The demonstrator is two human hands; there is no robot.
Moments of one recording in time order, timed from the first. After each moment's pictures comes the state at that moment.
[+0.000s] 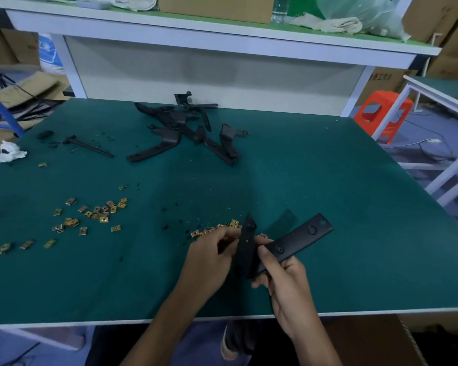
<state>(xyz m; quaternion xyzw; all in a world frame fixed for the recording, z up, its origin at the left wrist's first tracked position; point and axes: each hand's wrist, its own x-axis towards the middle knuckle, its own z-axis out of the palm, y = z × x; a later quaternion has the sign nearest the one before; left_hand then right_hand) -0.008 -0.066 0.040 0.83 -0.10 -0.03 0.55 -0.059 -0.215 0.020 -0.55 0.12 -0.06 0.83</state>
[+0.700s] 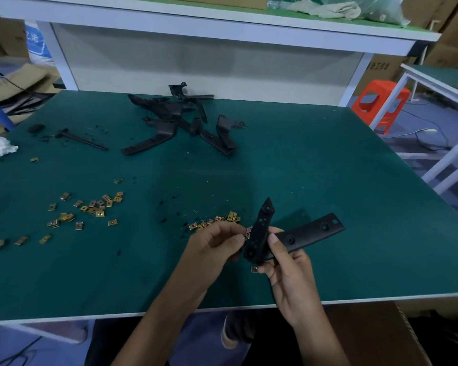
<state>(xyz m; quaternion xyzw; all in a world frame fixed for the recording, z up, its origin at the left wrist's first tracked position) -0.024 -0.063 0.055 0.63 -0.03 -0.16 0.76 -0.058 -0.222 0.013 -0.49 0.12 -0.08 0.86</state>
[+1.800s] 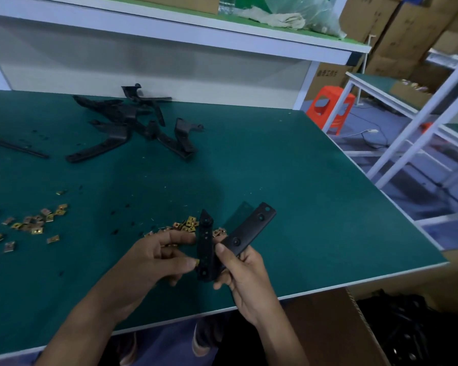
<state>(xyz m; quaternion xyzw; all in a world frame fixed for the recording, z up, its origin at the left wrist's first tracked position) -0.010 -0.033 0.058 0.63 -0.08 -0.29 0.72 -0.061 -0.223 0.013 -0.54 0.08 -0.04 0.84</state>
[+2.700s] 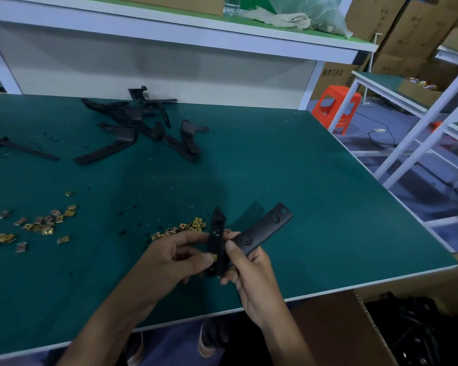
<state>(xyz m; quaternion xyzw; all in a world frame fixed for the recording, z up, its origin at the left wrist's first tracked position) -0.016 -0.046 0.063 0.68 -0.13 -0.25 0.68 -0.060 -0.223 0.015 -0.53 0.09 -0.05 0.84</state>
